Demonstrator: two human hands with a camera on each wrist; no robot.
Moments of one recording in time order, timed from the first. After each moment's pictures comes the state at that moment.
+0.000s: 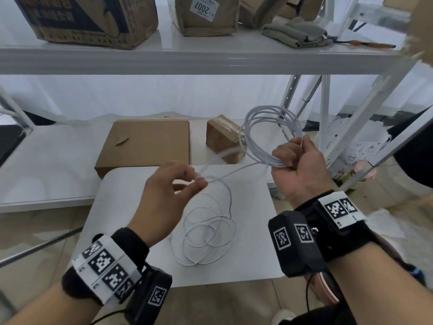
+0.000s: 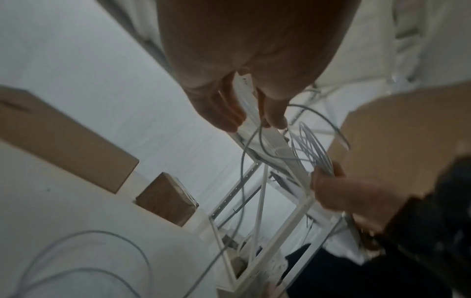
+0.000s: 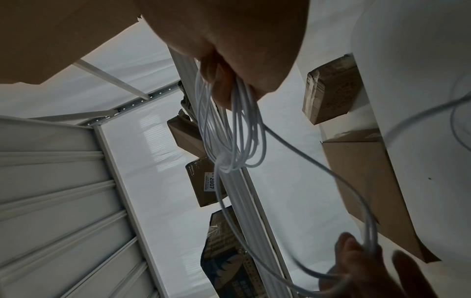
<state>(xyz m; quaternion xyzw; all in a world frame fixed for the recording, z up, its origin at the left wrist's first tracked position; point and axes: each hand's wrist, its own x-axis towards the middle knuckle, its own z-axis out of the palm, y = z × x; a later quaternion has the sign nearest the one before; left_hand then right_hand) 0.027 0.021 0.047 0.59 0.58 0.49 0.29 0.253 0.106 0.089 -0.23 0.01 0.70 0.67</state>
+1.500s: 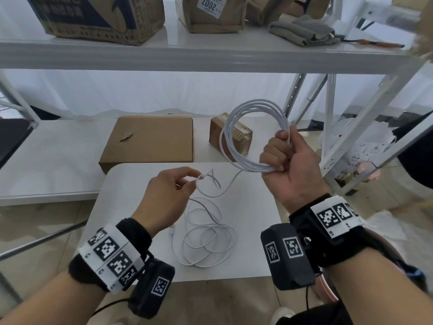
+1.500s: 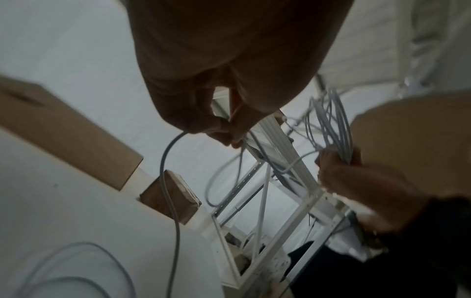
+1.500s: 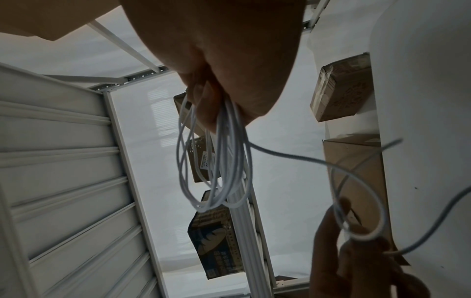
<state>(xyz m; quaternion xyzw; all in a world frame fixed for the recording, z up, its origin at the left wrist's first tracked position) 0.019 0.028 0.040 0.57 0.67 0.36 0.30 0.235 0.090 0.091 -0.17 -0.09 0.79 0.58</state>
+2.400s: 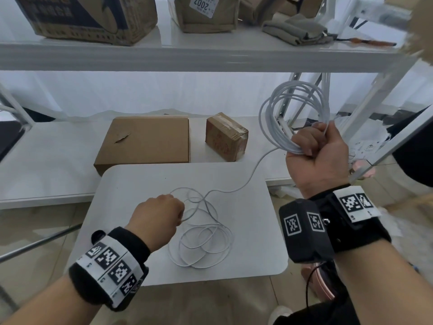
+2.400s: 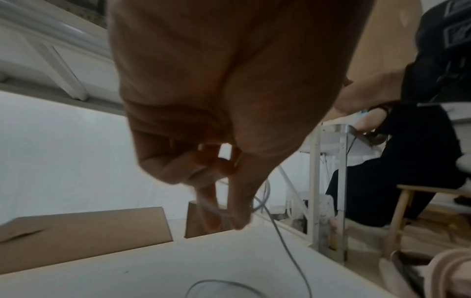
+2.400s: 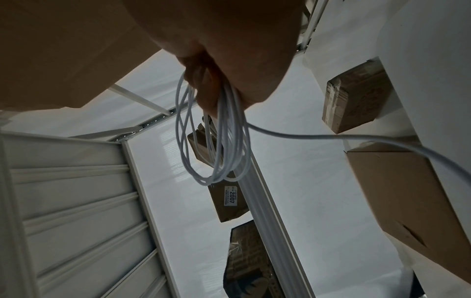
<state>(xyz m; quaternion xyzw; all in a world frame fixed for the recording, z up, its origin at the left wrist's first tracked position) 0.011 0.019 0.017 0.73 0.67 -0.07 0.10 0.276 0.109 0.102 -0.13 -0.03 0.70 0.71</state>
